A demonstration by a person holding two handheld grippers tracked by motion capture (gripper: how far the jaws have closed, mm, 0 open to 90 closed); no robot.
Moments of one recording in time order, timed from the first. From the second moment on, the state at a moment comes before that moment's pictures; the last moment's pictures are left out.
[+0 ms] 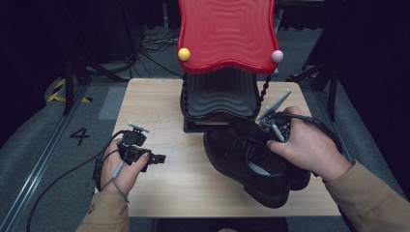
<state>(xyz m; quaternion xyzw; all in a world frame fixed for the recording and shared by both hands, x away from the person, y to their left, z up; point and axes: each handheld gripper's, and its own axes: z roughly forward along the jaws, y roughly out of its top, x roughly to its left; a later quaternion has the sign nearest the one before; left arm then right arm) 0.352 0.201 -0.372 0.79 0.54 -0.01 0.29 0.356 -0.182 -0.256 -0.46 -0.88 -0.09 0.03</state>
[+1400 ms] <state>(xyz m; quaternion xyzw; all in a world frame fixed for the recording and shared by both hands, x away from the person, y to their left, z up) 0.348 0.233 -0.390 0.77 0.57 -0.01 0.29 0.369 -0.194 -0.112 -0.46 -0.87 -0.15 0.01</state>
